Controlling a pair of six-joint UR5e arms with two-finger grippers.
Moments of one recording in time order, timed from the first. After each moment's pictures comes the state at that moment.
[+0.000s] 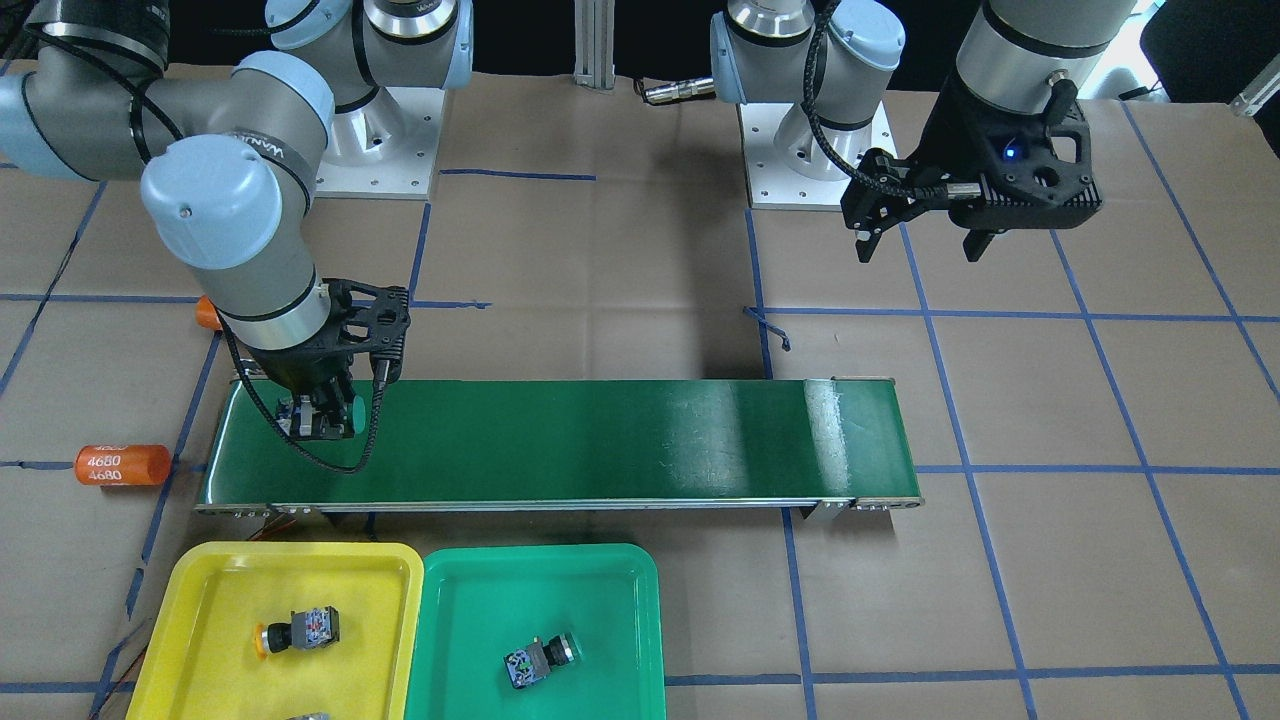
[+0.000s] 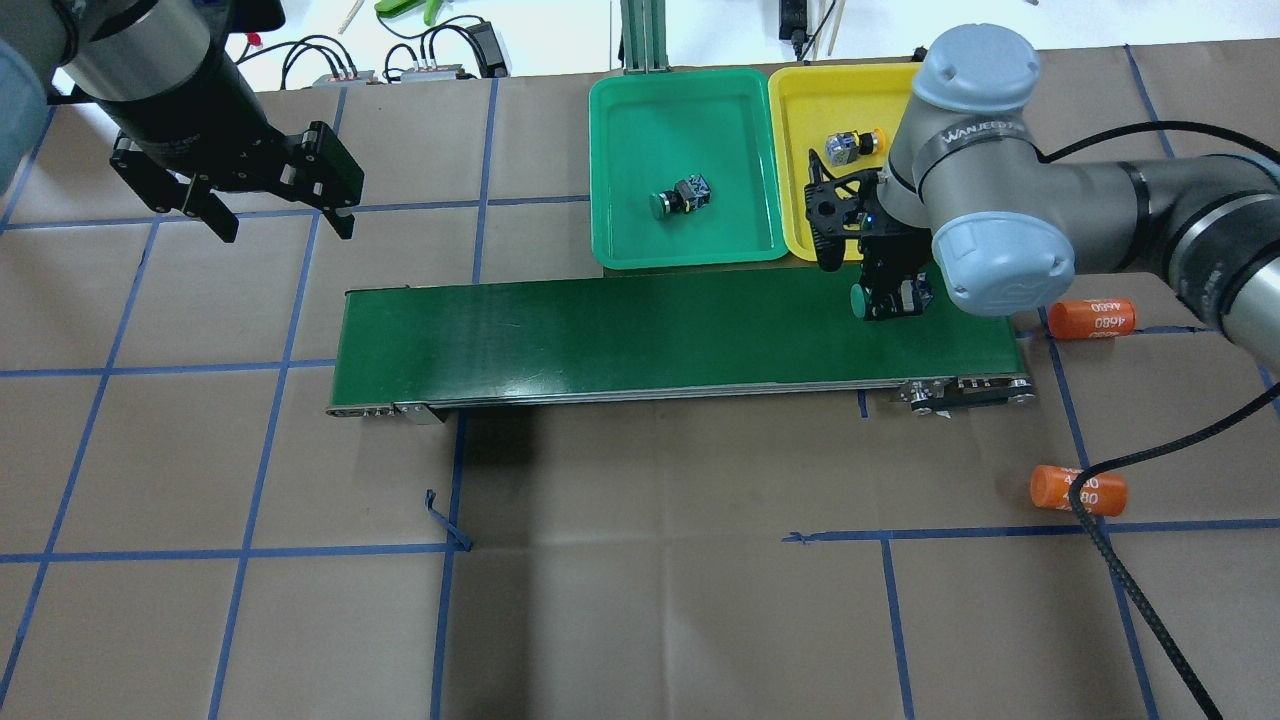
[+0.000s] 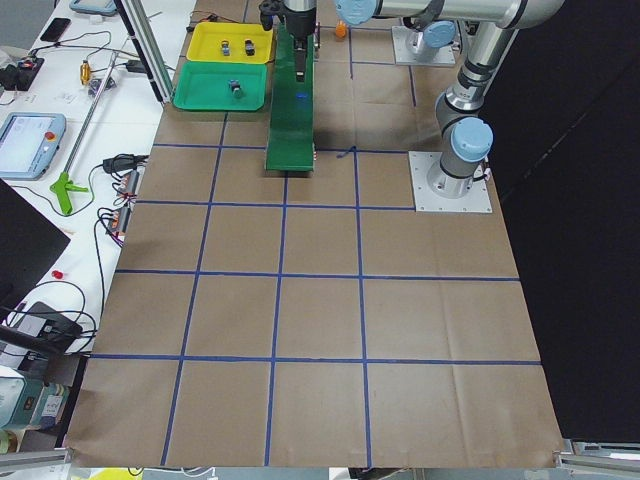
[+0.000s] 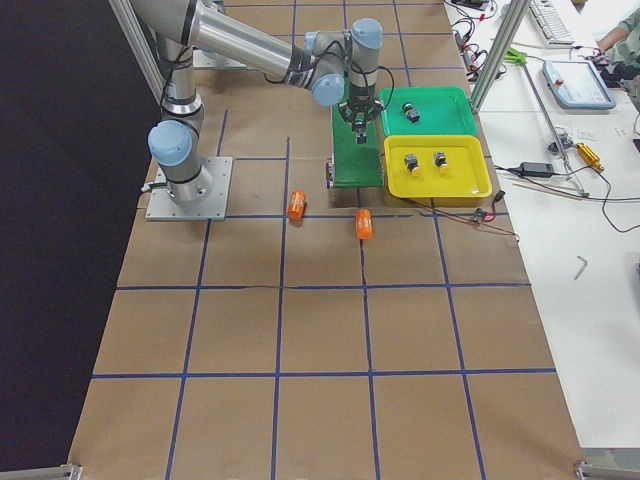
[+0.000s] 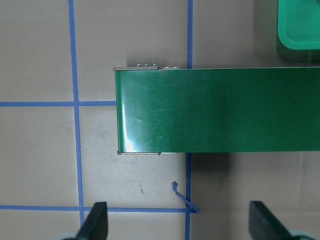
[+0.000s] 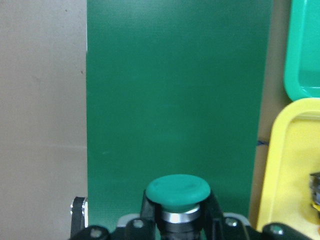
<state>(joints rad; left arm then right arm) -1.52 -1.56 -1.52 -1.61 1.61 0.05 1.58 -1.36 1.77 -2.05 -1.59 -1.62</state>
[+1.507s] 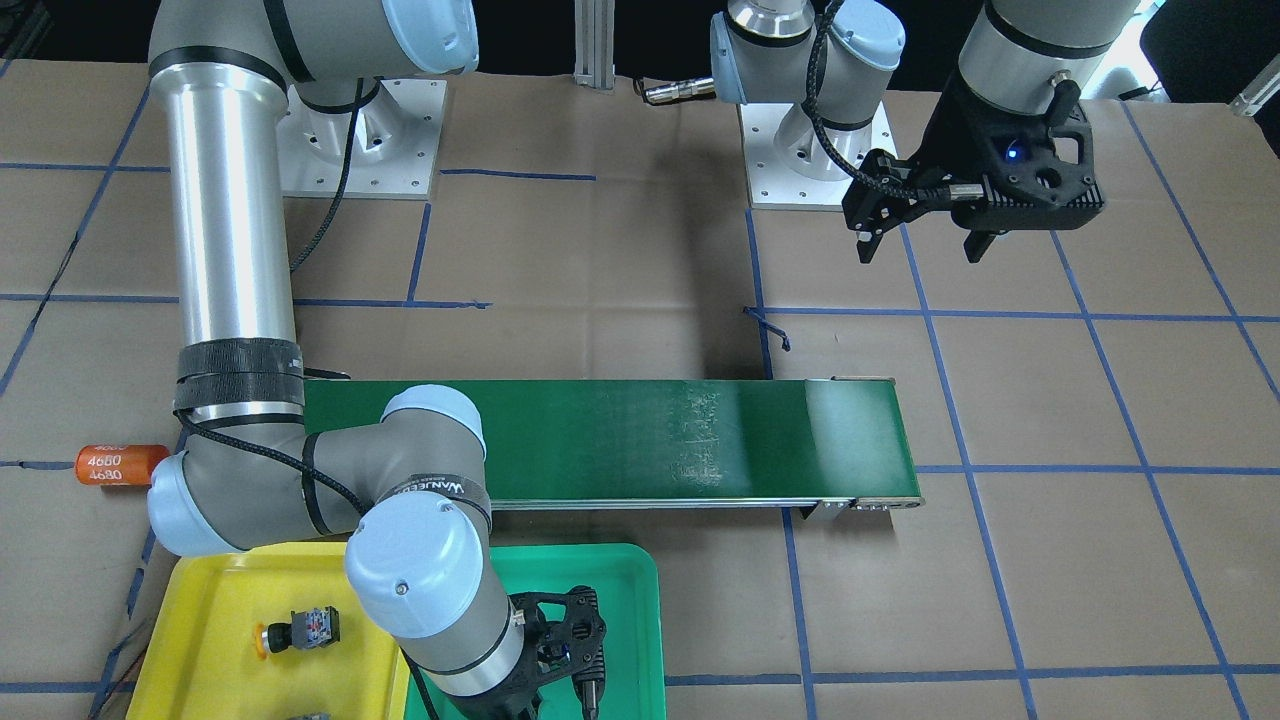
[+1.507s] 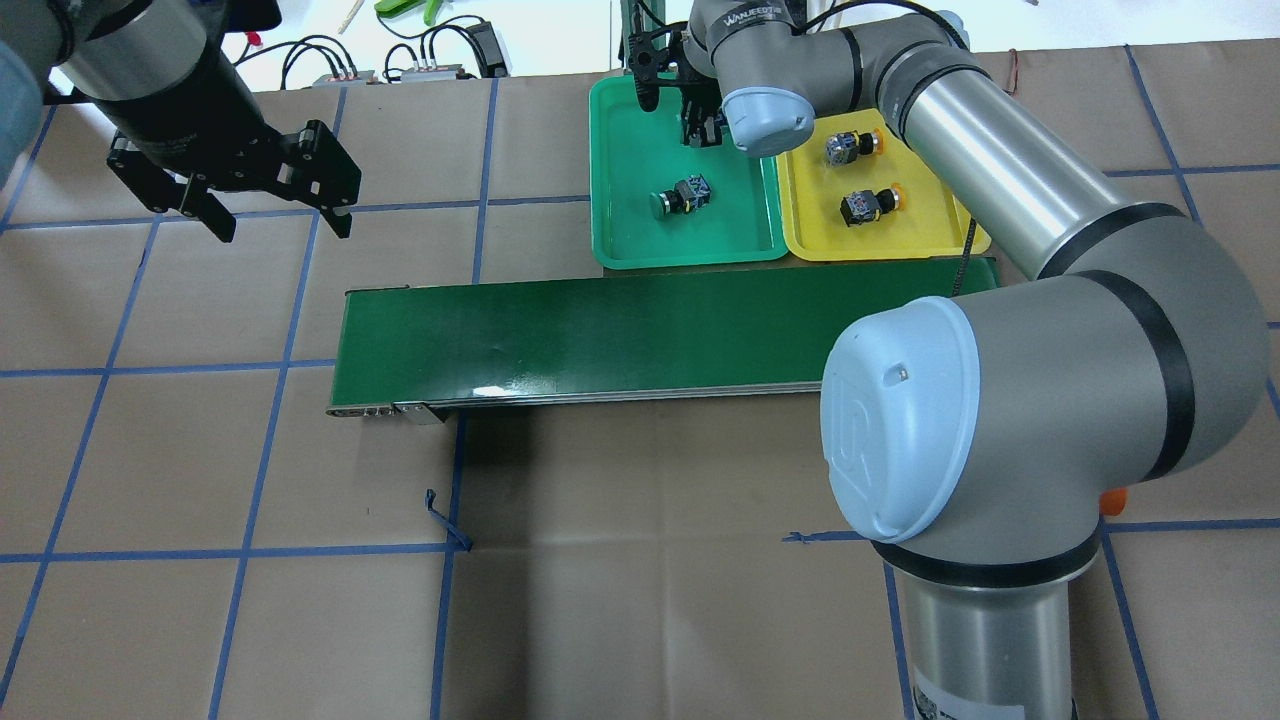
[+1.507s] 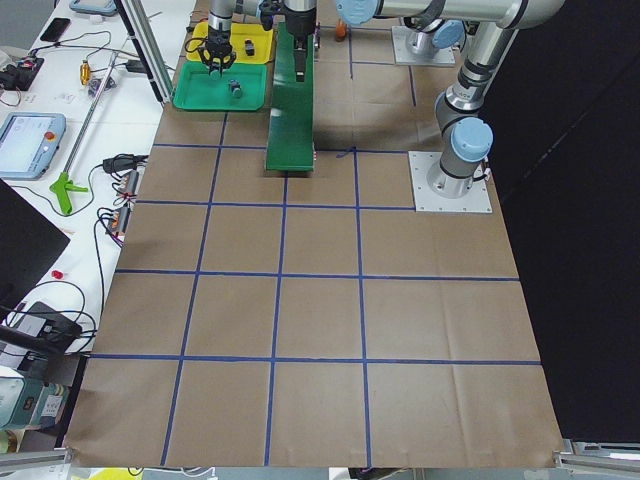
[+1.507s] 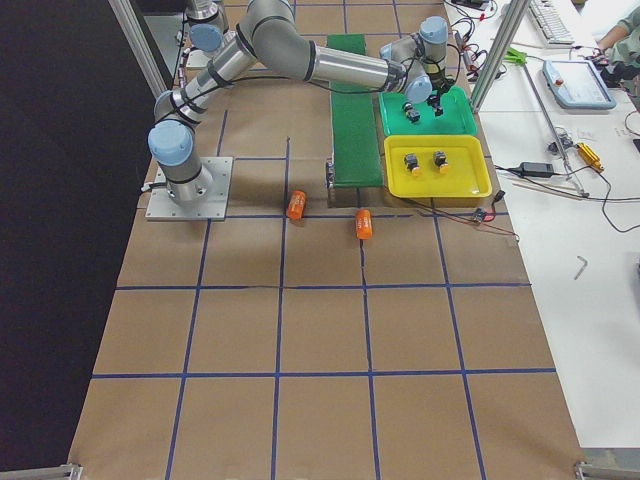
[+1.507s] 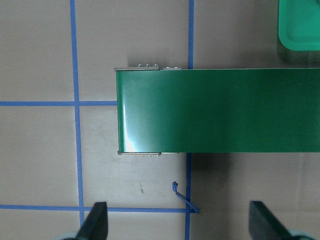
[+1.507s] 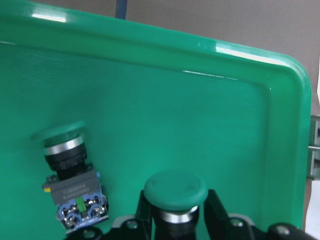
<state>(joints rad) -1.52 -1.56 -1.52 -1.61 1.60 0.05 1.76 -0.68 0.99 -2.21 -1.43 -1.50</state>
